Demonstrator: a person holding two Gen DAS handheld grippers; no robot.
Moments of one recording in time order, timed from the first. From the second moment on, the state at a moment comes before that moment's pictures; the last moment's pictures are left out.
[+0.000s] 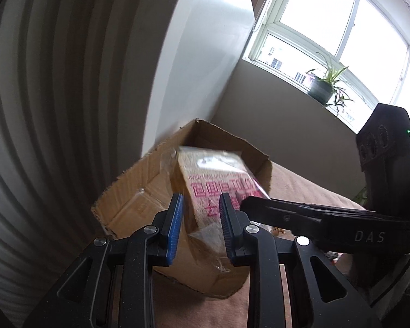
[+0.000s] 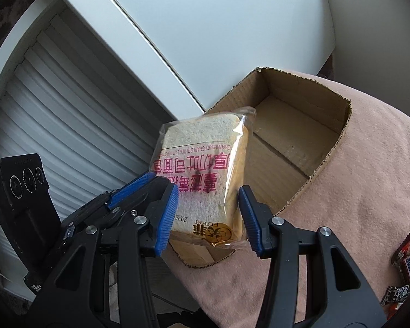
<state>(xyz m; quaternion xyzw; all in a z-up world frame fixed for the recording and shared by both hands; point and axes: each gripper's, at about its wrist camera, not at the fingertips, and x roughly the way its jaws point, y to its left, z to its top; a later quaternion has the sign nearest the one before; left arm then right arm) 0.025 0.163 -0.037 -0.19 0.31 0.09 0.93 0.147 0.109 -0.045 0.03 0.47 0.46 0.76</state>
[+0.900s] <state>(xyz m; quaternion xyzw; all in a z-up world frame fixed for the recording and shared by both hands) 0.021 0.101 -0.018 -0.19 0.30 0.02 0.94 0.142 -0.030 -0.007 0.03 0.40 0.37 0.84</state>
